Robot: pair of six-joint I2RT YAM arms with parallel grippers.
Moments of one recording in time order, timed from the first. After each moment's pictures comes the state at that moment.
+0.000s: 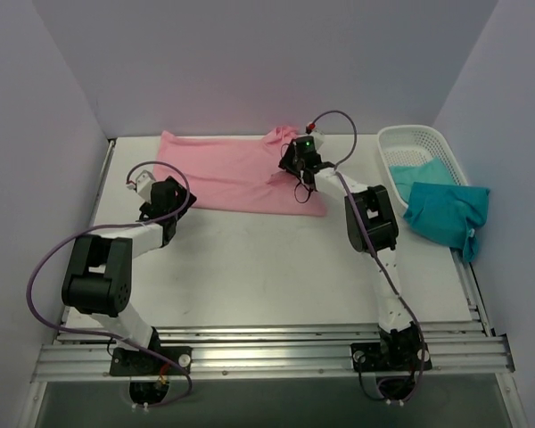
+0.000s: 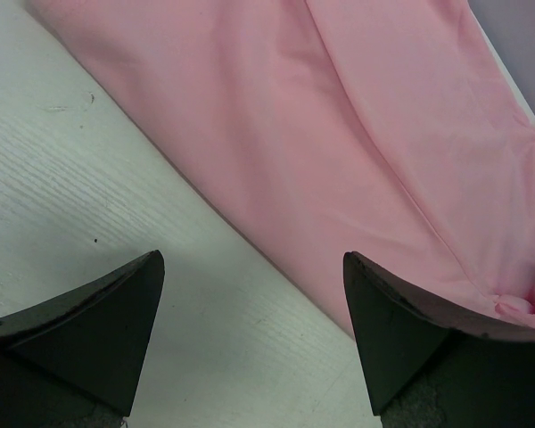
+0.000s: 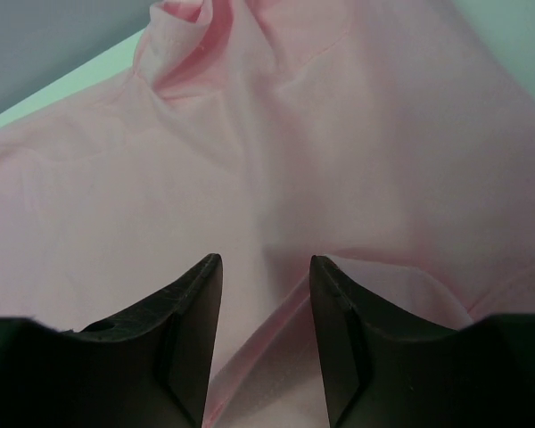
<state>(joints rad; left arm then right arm) -0.16 1.67 0.82 0.30 -0.31 -0.85 0.37 2.42 1.85 0.02 0.11 0.68</state>
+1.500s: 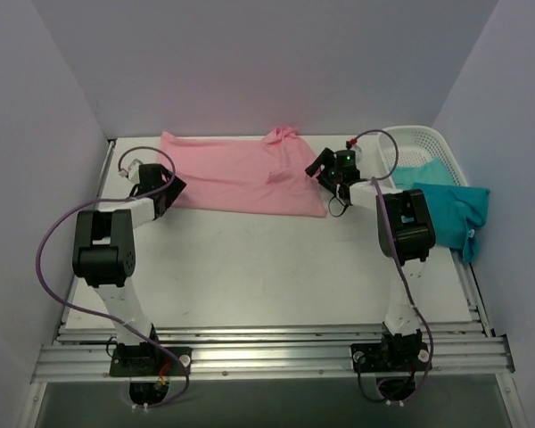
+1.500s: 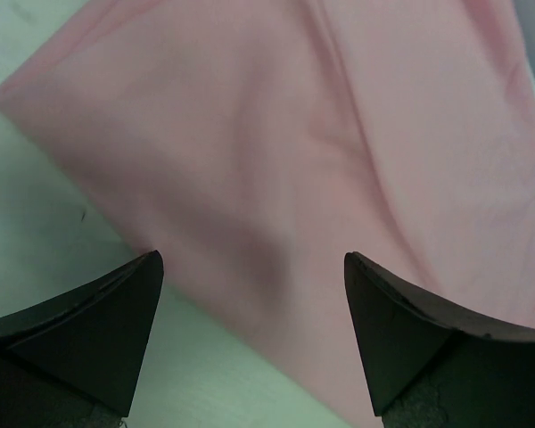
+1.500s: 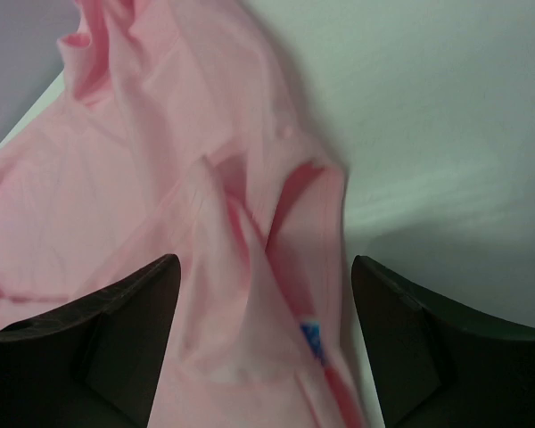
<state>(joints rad) -0.01 1.97 1.20 0.12 -0.13 -0.86 0.18 2.22 1.46 0.24 -0.05 0.76</state>
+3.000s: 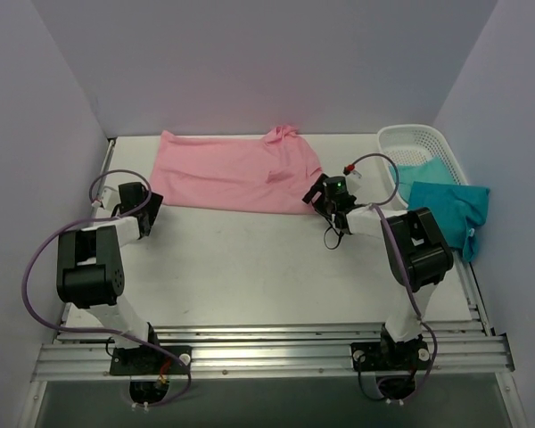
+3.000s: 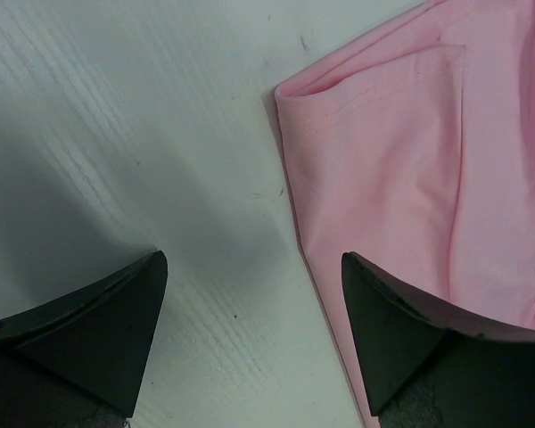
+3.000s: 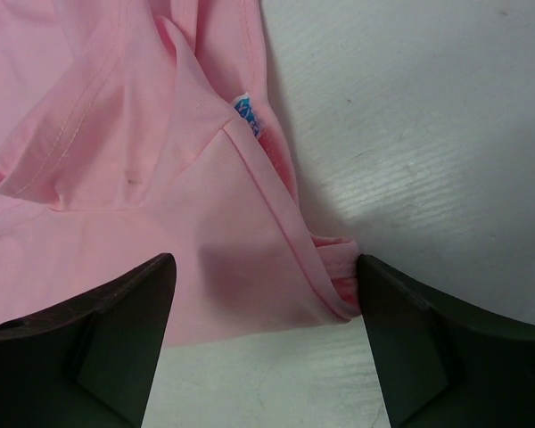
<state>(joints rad) 0.10 1.74 0.87 0.14 -0.22 -1.07 0.34 1.86 0.95 0.25 0.20 0.85</state>
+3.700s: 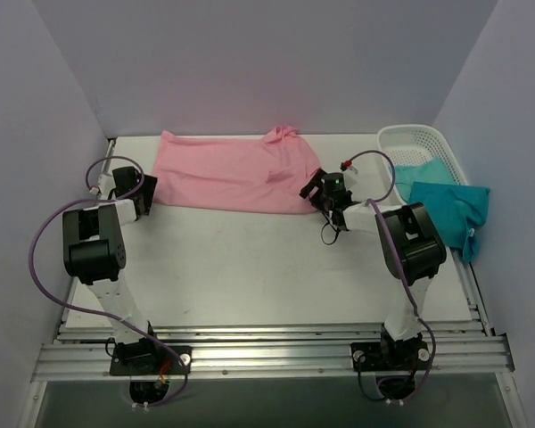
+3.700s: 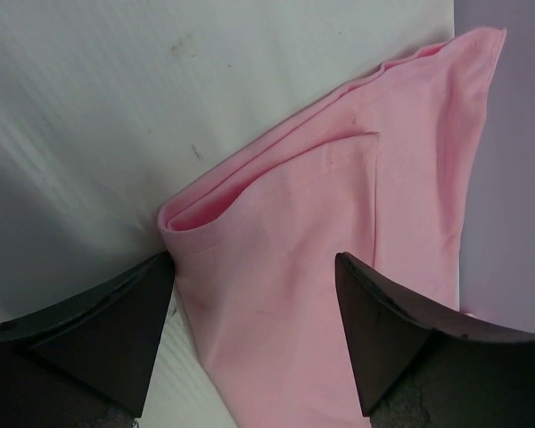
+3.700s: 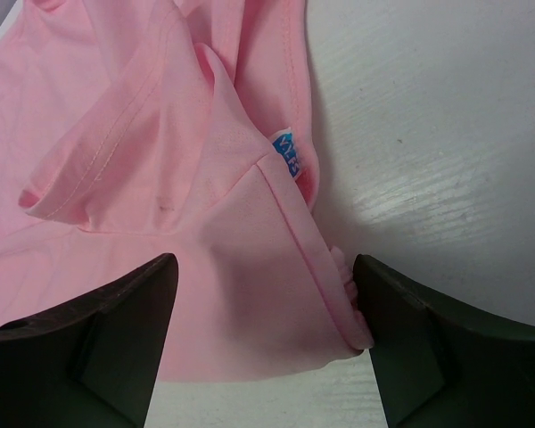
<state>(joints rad) 0.15 1.96 1.11 0.19 -0.12 -1.15 0.34 1.93 1.01 0.32 0.17 0.84</state>
